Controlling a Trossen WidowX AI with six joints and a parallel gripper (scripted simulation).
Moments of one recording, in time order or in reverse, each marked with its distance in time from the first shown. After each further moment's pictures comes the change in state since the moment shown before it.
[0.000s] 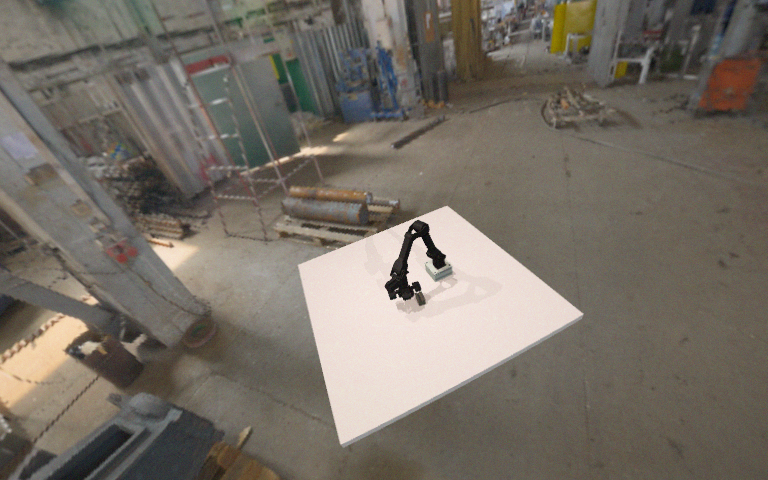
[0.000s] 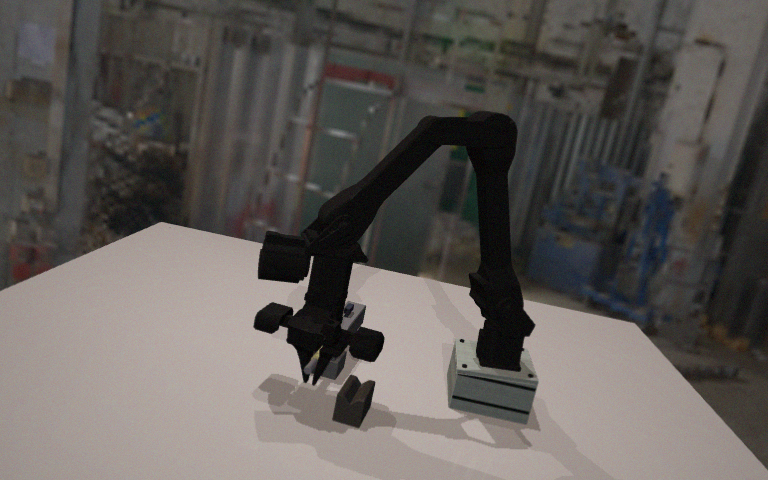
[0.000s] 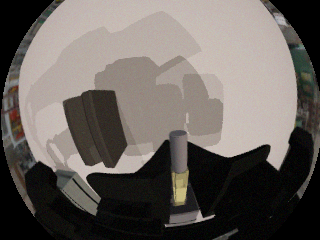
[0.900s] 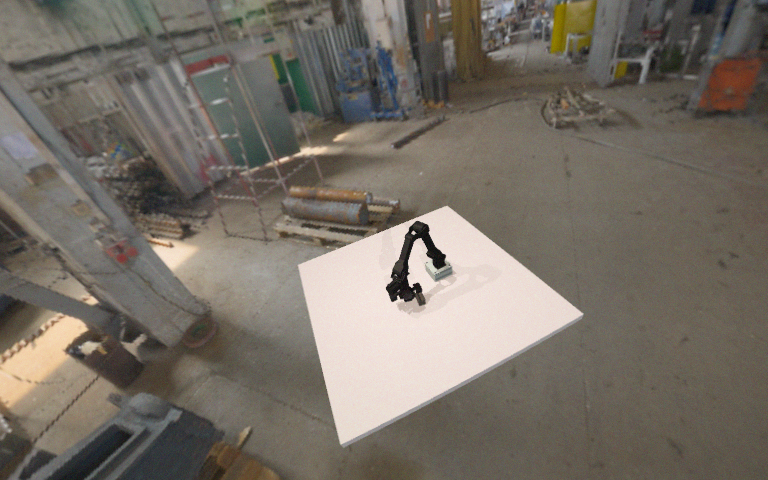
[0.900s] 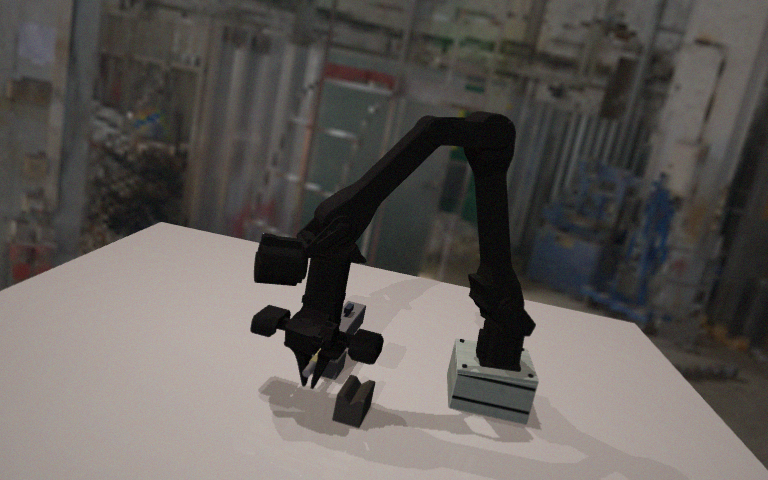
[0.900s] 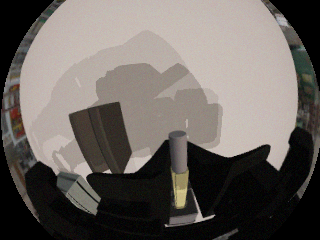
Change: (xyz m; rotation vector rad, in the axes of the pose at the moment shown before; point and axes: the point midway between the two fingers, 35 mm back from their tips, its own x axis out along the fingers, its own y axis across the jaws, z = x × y) arm -0.002 0.002 0.014 -0.009 0.001 0.010
